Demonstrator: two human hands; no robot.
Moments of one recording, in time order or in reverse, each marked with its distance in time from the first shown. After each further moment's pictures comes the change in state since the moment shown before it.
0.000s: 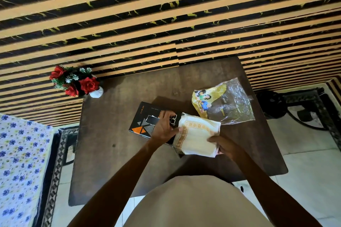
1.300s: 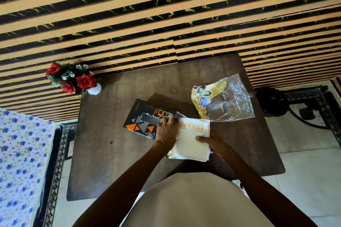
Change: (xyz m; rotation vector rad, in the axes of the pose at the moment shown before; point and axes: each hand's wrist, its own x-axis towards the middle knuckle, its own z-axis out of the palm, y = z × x) left_hand -0.009 0.022 0.034 0.812 -0.021 0.026; right_hand 0.013 0.013 0.011 -0.006 -0.109 -0.143
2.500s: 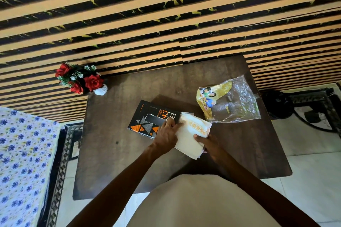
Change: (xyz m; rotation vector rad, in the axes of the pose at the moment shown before) left_hand -0.019 -0.032 0.003 -0.379 -0.019 0.098; right_hand 0.014 0.009 0.038 0.085 0.137 -0.059
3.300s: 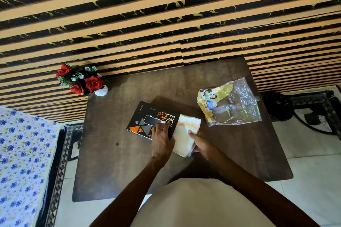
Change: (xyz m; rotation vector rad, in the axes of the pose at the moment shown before) left_hand -0.020 0.006 0.004 -0.264 0.270 -0.358; right_hand 0.004 -0.025 0.044 -0.019 -0.001 0.138
